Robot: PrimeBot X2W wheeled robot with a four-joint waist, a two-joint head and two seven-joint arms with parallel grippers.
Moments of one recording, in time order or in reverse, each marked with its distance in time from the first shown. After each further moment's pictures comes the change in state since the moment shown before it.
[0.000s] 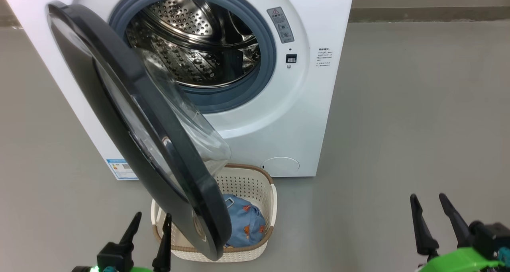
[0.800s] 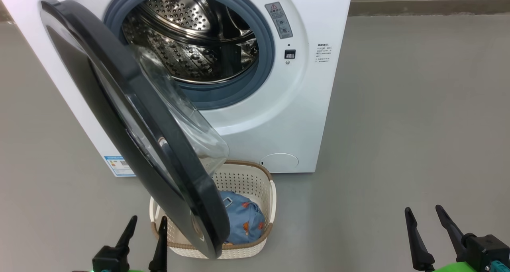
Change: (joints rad) left arm 0.016 0.009 0.004 -0.007 -0.020 0.010 0.000; right arm 0.115 0.077 -0.045 -0.177 -0.149 0.000 0.103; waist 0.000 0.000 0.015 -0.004
